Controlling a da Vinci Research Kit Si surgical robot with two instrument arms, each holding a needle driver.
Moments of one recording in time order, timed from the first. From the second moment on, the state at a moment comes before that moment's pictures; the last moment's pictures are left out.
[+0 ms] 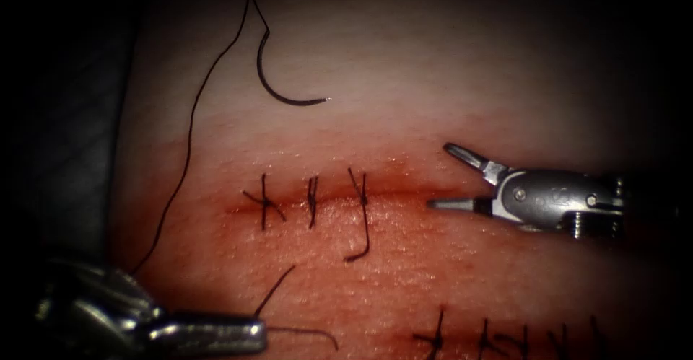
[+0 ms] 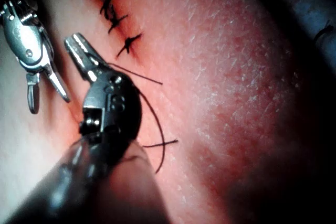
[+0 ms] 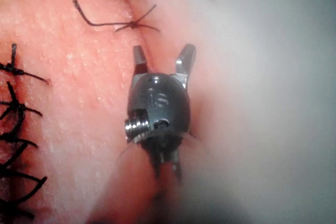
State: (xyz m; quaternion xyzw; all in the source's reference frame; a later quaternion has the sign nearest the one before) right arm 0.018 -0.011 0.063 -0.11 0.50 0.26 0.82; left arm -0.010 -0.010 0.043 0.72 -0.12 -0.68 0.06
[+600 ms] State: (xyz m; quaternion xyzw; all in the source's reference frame) right arm 0.019 -0.011 0.064 -0.09 0.50 0.23 0.83; left arm -0.006 -0.006 0.054 0.62 0.09 -0.77 -0.15
